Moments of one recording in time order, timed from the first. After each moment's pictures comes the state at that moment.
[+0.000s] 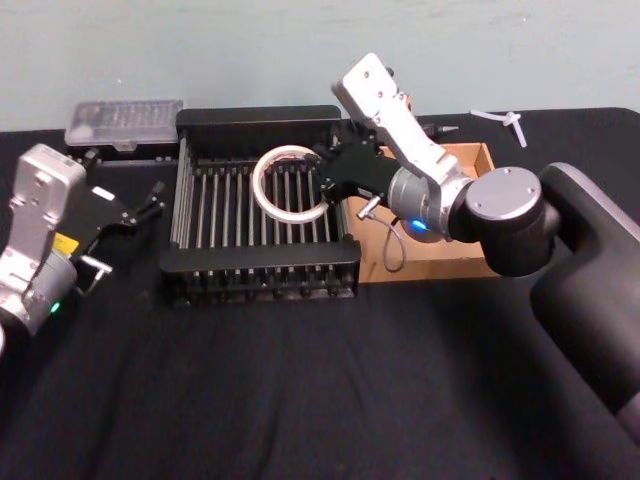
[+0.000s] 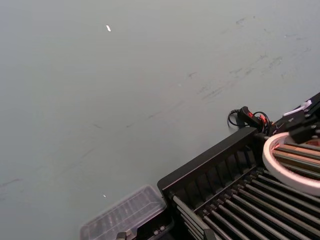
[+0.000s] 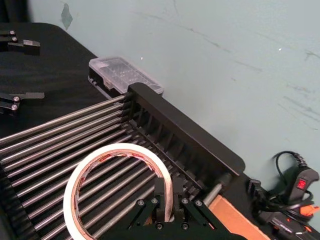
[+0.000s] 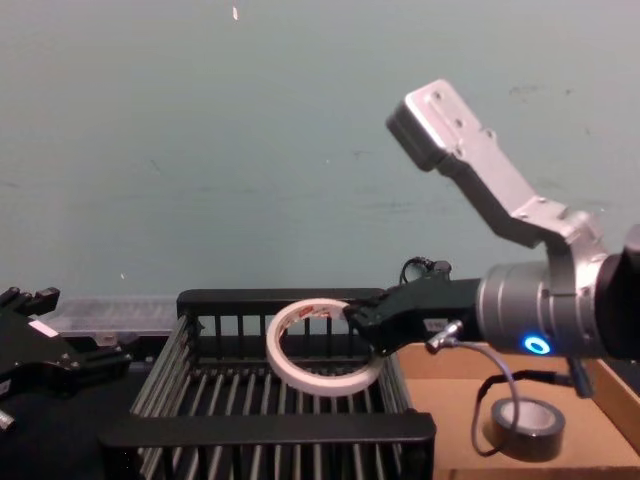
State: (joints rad) left arm -0.20 0.60 0.45 -1.41 -0.25 -0.12 0.03; right arm 0.53 0.20 -0.53 -1.23 0.03 0.25 0.37
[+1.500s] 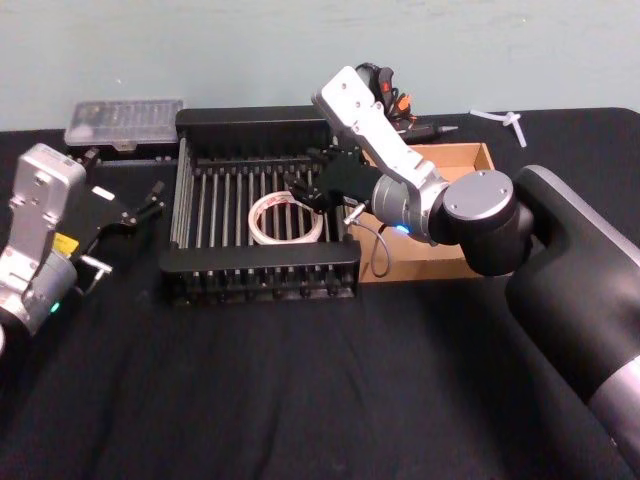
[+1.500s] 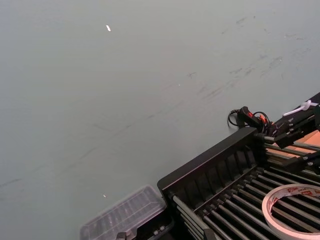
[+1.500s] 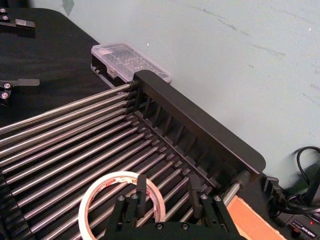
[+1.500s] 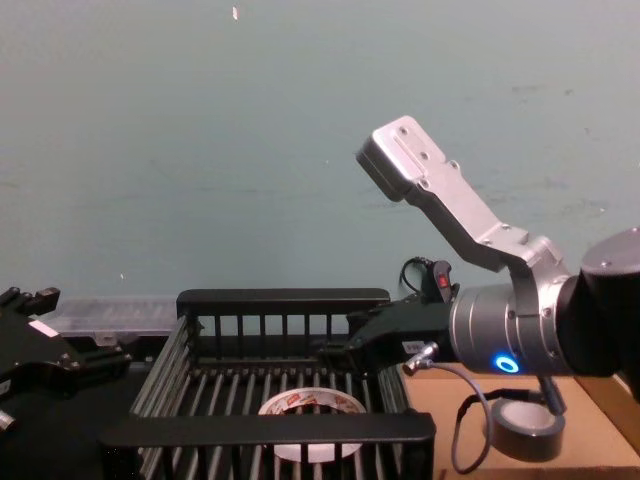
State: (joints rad) left arm -0.20 0.60 0.45 -1.41 -0.25 -0.12 0.03; right arm 0.57 0.14 -0.53 -1.11 -0.02 0.24 0.39
